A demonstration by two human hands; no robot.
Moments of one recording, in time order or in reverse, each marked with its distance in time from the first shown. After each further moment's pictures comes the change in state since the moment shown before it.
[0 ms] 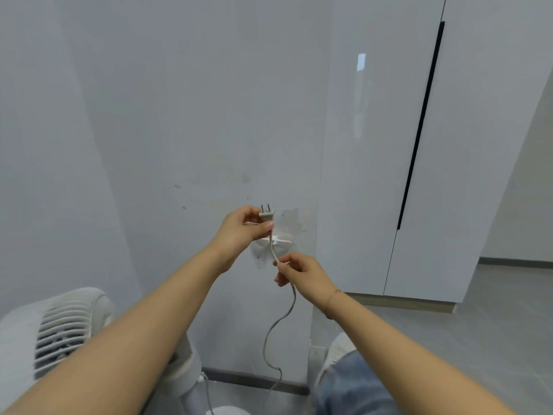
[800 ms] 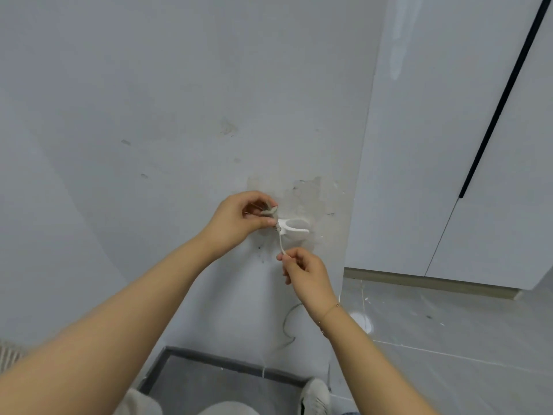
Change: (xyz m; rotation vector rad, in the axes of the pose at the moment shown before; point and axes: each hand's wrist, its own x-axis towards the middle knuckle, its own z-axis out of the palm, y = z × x) left_hand 0.137 -0.128 -0.003 0.381 -0.069 0.086; right_hand 0.142 0.127 0.027 0.200 0.147 0.108
